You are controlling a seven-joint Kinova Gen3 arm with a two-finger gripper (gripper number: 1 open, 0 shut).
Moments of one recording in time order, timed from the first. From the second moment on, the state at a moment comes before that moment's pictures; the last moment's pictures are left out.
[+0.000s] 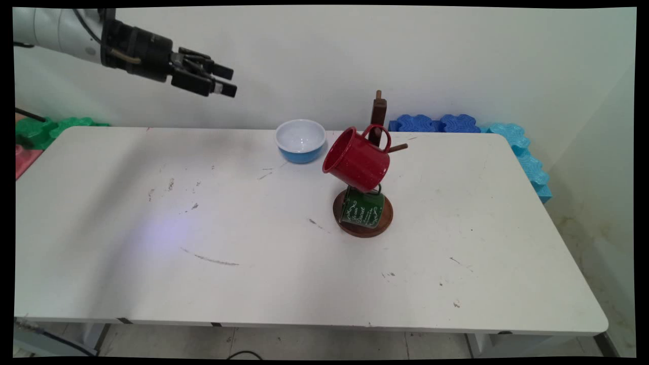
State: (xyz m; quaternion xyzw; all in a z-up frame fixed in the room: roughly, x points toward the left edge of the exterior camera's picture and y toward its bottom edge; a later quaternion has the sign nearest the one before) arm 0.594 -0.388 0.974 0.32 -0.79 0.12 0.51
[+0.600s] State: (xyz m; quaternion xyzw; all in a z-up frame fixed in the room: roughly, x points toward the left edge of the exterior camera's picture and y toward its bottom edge) arm 0.549 -0.372 0.965 0.29 -0.81 0.07 0.50
